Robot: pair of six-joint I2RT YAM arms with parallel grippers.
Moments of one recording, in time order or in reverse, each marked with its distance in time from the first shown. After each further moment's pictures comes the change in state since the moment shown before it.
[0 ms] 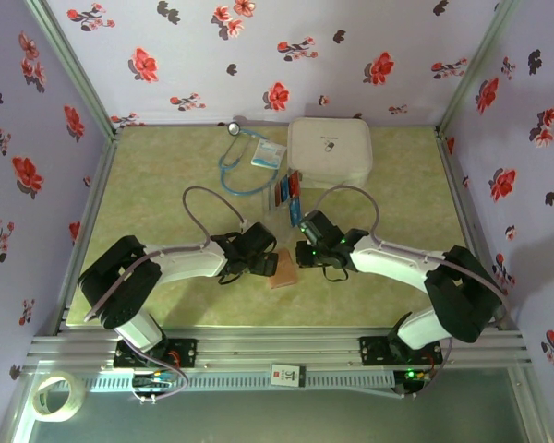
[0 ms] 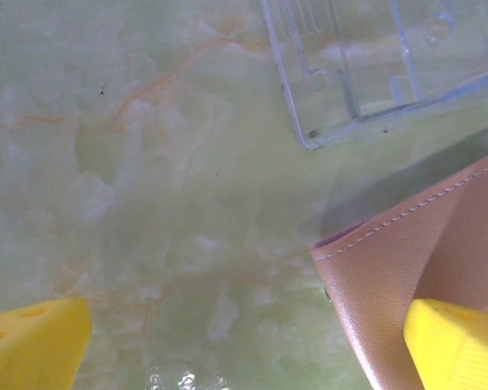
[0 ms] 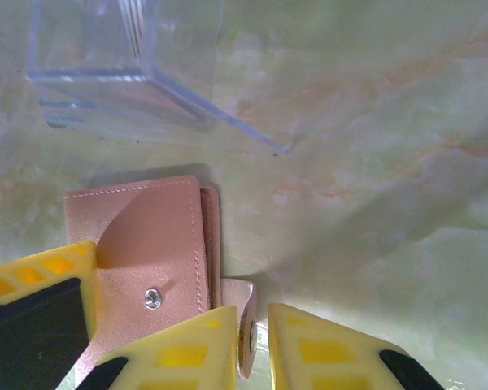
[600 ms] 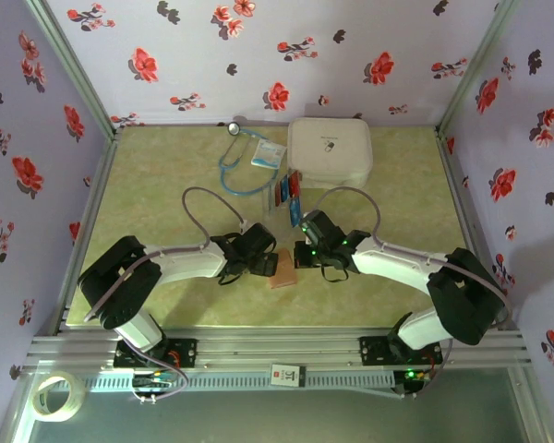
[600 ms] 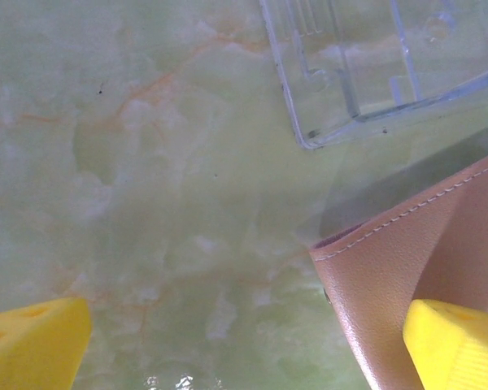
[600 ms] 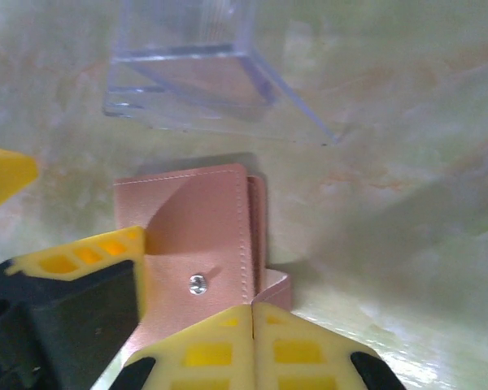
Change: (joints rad) left arm -0.001 -0.002 -0.011 0.018 0.000 -0.004; right arm -0.001 -0.017 -0.013 0.051 -0.091 0.023
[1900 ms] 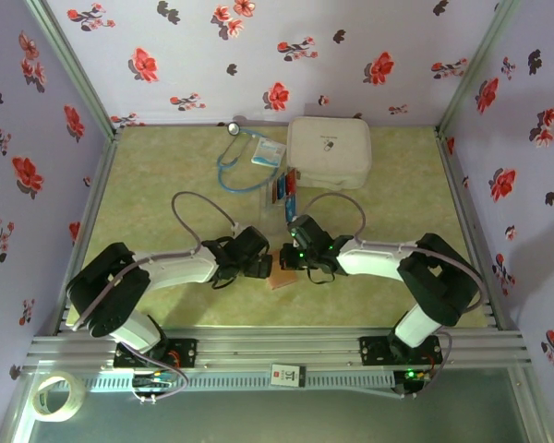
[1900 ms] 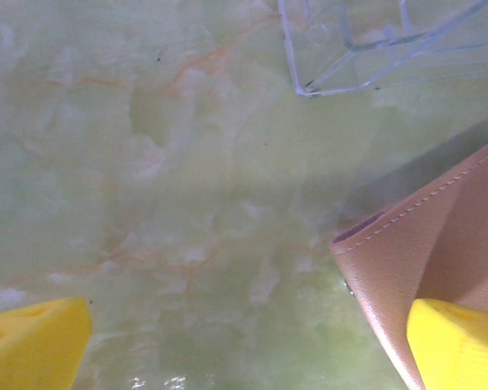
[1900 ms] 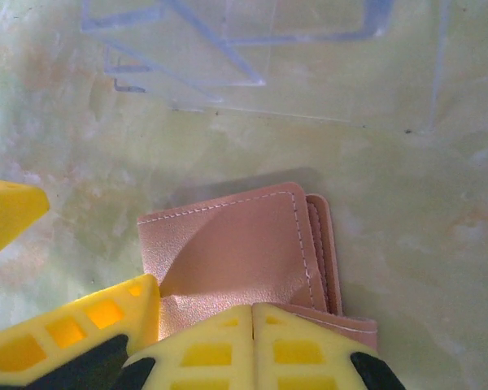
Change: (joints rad) left arm 0.014 -0.078 -0.069 0.003 -0.010 -0.041; right arm 0.049 0.156 -0.023 0.243 -0.048 0.088
